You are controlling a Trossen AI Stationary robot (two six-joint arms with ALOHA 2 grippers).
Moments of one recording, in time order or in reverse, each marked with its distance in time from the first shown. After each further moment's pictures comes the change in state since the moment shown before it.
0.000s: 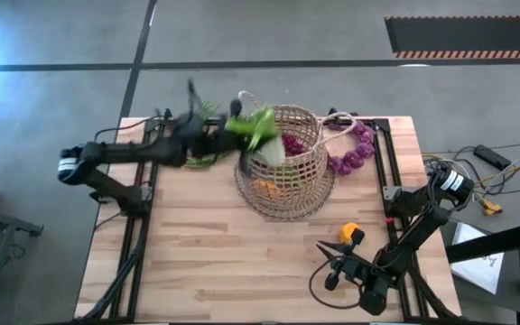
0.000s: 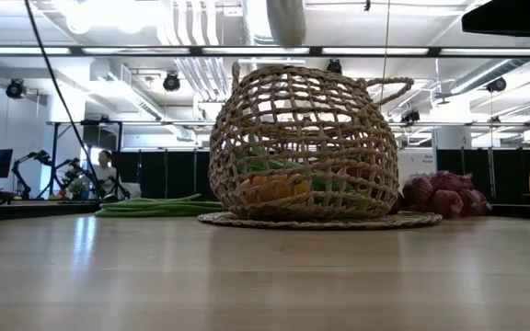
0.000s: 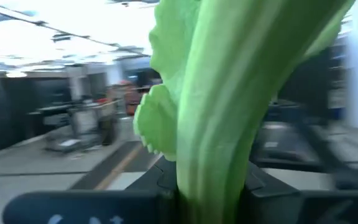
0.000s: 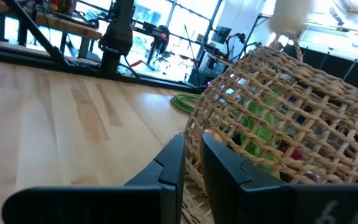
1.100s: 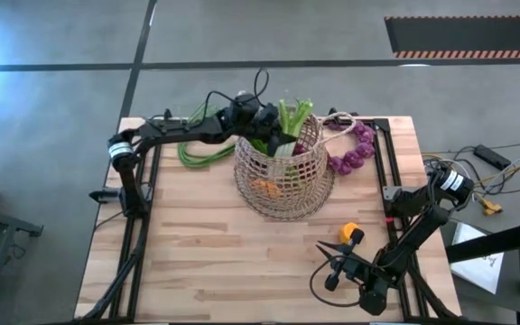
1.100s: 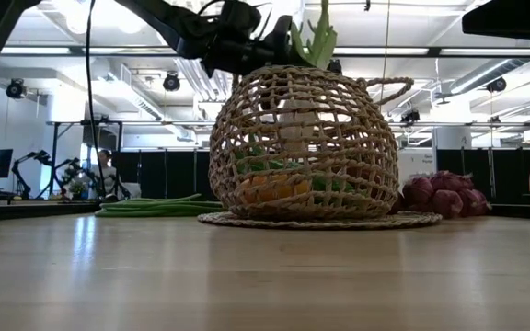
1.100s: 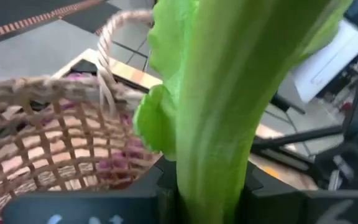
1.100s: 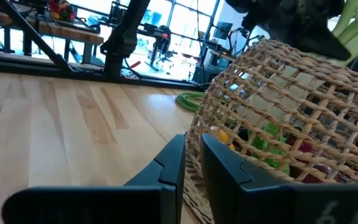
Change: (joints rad) left arm 0.278 0.424 0.151 -0.204 0.440 -0.409; right arm 0.000 0.000 0.000 0.000 -0.008 0.064
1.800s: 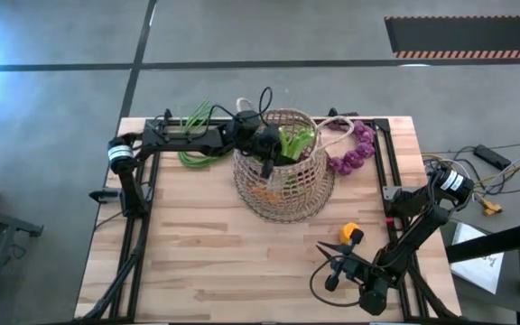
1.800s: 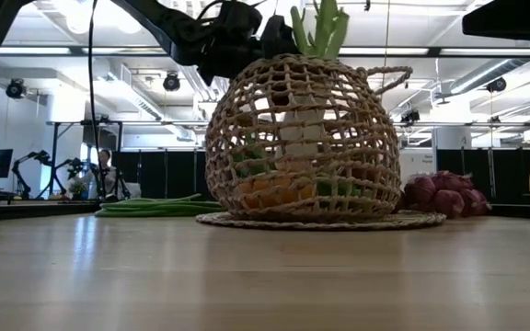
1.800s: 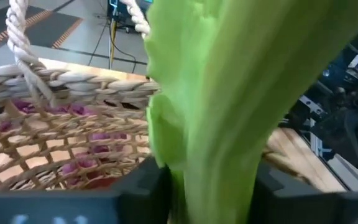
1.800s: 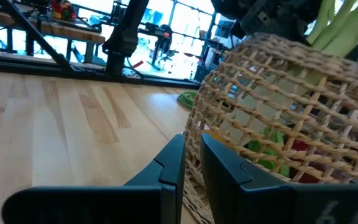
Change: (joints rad) left arm -0.080 -0.011 -0.120 0.110 0.081 0.204; right arm 0.000 0.000 0.000 -0.001 -0.013 0.011
